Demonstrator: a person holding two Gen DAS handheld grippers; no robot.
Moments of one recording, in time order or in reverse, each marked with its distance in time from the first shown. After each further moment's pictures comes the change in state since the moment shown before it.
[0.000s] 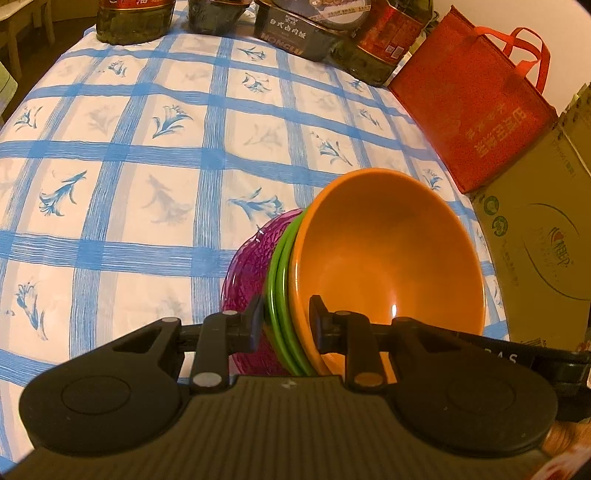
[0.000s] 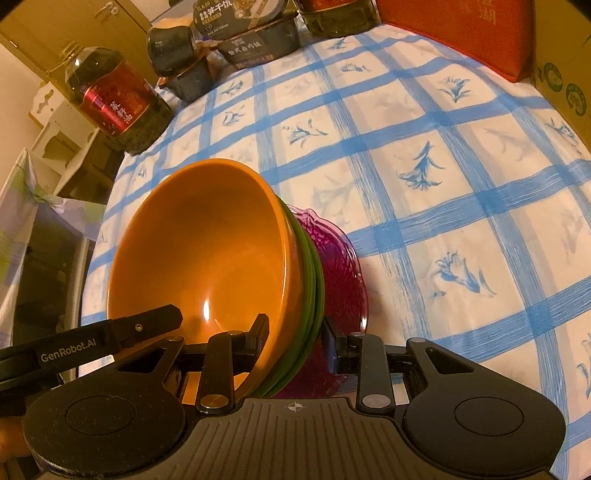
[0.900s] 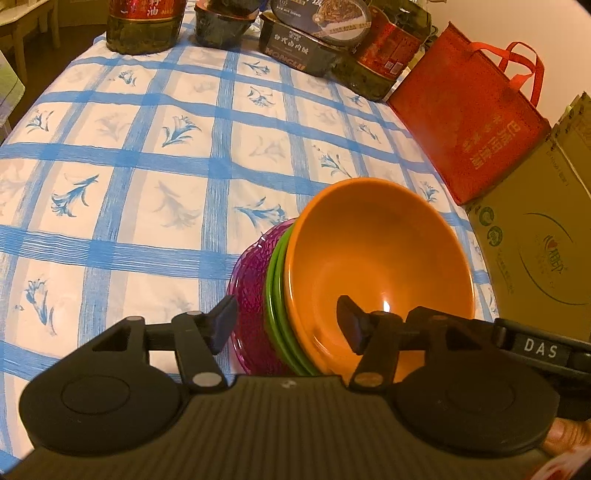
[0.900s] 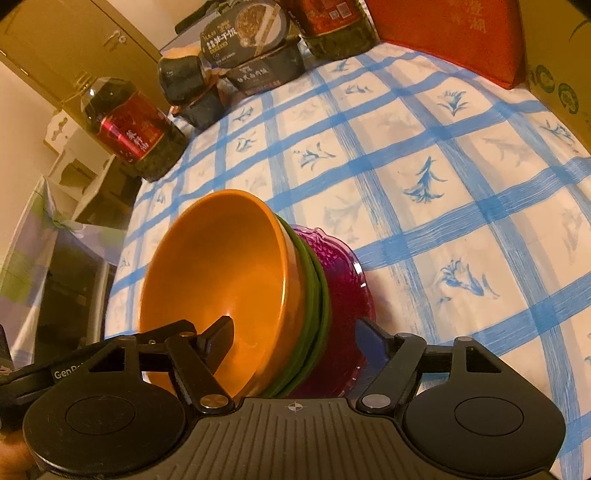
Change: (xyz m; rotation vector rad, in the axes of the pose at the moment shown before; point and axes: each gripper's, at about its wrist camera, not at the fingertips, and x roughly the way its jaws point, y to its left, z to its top) left arm -0.017 0.006 -0.008 -0.016 -0.056 -0.008; right arm -0.024 -0.002 -0.006 0.042 -0.095 0.074
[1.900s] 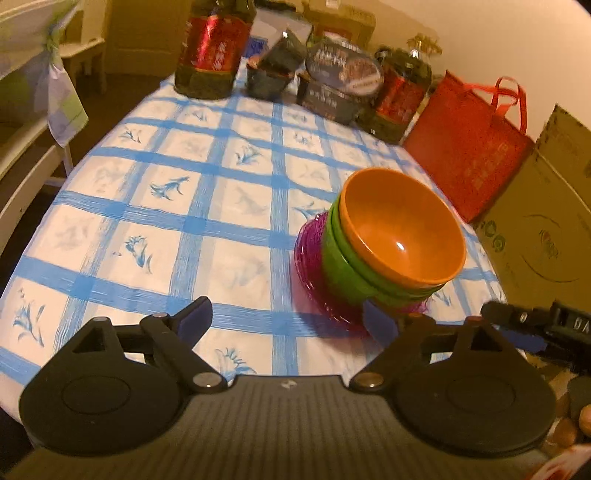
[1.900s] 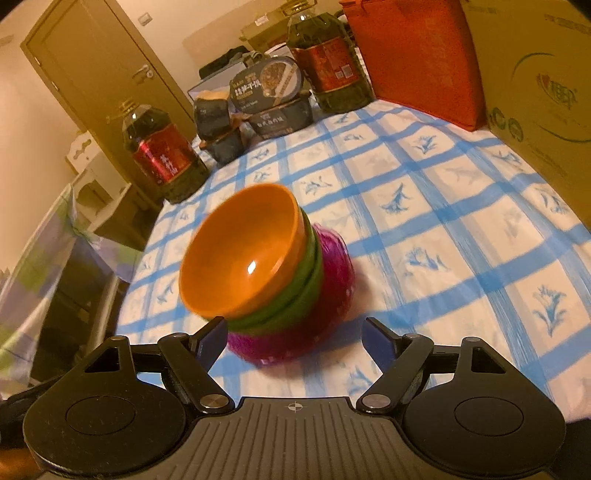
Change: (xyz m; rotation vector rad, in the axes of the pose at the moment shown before) left arm -0.095 0.028 -0.105 -0.005 -0.239 0.094; right arm -0.081 0.007 -0.091 -0.088 -0.184 -0.026
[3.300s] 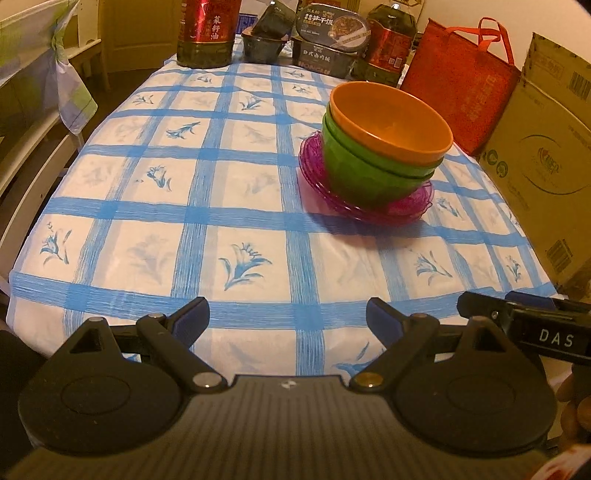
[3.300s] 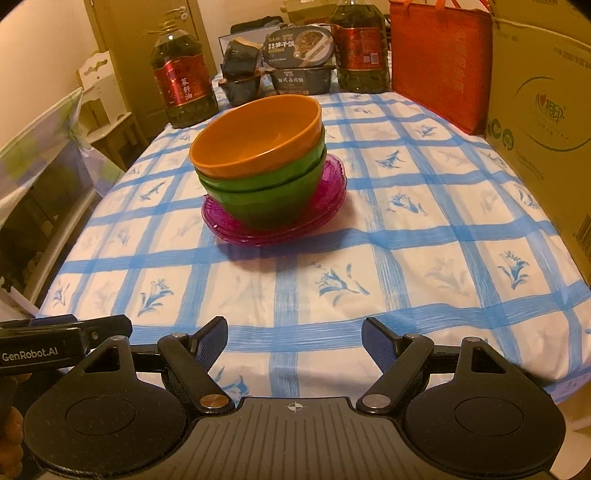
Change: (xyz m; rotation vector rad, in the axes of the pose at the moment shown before) left arm -0.030 -0.009 -0.086 0.107 0.090 0.065; right arm -0.016 0.021 -0.097 -0.251 0.040 -0.128
